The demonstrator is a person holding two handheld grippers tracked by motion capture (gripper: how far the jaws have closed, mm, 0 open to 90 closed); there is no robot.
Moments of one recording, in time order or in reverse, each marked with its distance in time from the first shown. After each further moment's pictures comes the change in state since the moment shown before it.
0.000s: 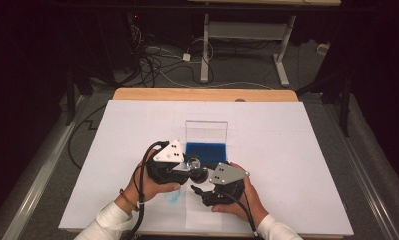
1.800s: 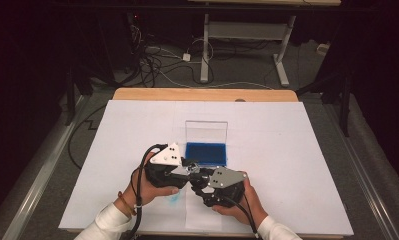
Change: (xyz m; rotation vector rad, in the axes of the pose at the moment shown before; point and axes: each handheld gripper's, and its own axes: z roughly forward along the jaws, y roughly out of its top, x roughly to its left) left arm -0.005 -0.006 -0.004 -0.024 -0.046 -0.015; right arm 0.006 0.001 -0.005 0.046 0.019 -0.046
